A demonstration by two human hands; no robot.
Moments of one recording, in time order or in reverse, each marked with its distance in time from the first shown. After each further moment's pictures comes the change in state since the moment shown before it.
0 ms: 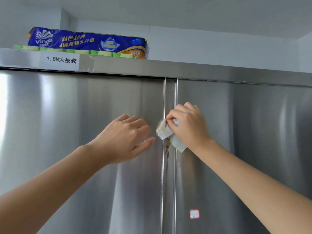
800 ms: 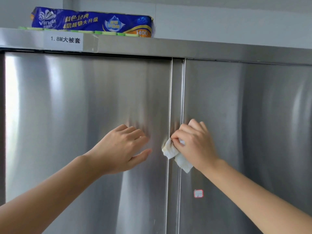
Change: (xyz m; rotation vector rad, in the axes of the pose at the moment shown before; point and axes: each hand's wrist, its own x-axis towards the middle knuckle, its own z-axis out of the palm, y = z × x) left_hand -0.062 0.023 0.024 -0.048 -0.062 0.004; right_hand -0.093 -0.015 0.006 0.006 -0.098 -0.088
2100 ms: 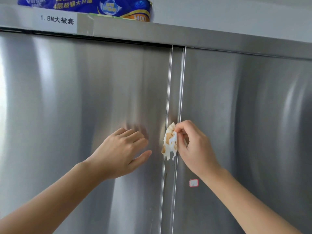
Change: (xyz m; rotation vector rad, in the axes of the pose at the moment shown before) left_hand -0.021 0.023 0.025 -0.111 0.076 -0.033; right_hand -0.025 -0.031 -0.029 0.540 -0.063 0.317
